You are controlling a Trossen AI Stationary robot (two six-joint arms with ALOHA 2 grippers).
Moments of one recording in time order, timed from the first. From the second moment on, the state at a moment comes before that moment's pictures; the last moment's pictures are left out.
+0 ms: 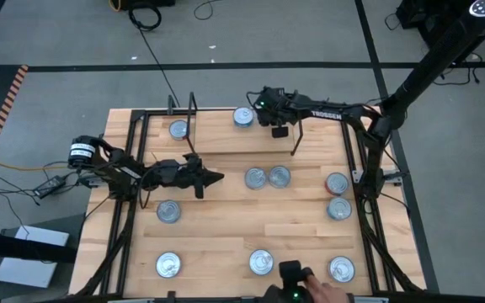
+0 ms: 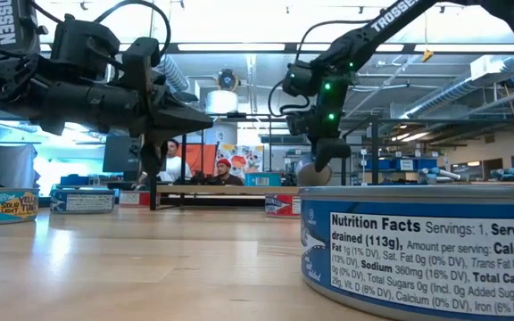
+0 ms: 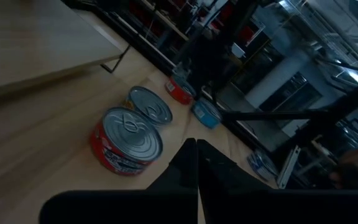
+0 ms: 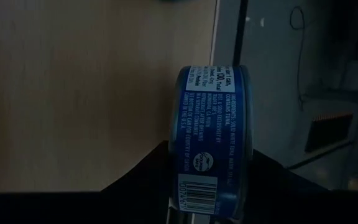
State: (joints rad) left arm 0.06 1.56 0.22 1.29 -0.04 -0.71; right arm -0.58 1.91 1.43 -0.62 0.42 -0.77
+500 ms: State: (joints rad) left arm 0.06 1.56 0.22 1.29 -0.04 -0.71; right arm -0.59 1.91 1.43 -0.63 0.33 -0.75
